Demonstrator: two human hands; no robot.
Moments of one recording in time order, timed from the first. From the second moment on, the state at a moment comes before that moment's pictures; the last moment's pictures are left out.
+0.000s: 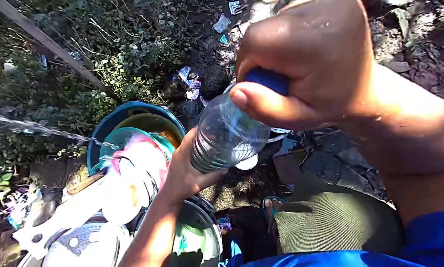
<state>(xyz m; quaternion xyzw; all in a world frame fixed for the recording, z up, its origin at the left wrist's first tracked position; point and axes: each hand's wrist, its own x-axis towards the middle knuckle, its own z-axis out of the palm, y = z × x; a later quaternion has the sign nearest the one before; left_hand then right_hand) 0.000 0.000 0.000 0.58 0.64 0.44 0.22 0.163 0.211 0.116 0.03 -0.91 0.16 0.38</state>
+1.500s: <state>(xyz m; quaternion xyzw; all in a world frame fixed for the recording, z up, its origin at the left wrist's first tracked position) 0.012 -0.059 -0.085 0.20 0.63 0.10 0.74 0.221 0.247 -0.101 -0.10 -0.89 0.43 -0.12</state>
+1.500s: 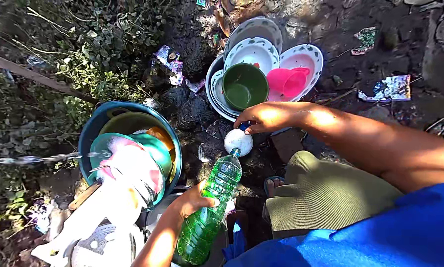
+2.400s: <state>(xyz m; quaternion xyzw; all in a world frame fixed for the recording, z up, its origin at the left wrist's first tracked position) 0.041 -0.086 -0.066 0.30 0.71 0.20 0.61 0.237 0.215 -0.032 0.04 -0.88 0.44 -0.16</state>
